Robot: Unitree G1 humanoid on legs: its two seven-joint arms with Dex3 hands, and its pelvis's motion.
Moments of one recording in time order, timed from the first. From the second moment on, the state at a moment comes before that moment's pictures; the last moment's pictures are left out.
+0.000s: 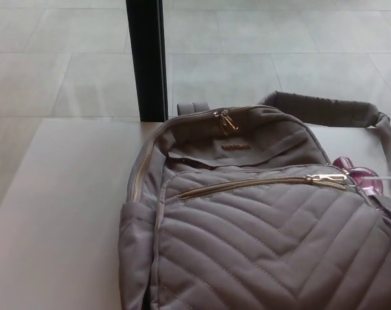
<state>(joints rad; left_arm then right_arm) 0.24 0.55 0.33 1.26 -0.13 -0.24 -0.34 -0.18 -0.92 0.01 0.04 -0.79 -0.27 -0.08</state>
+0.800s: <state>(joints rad) 0.25 0.55 0.34 1.26 -0.13 -0.25 -0.35 -0.13 -0.99 0.08 0.28 -0.88 -0.30 -0.28</state>
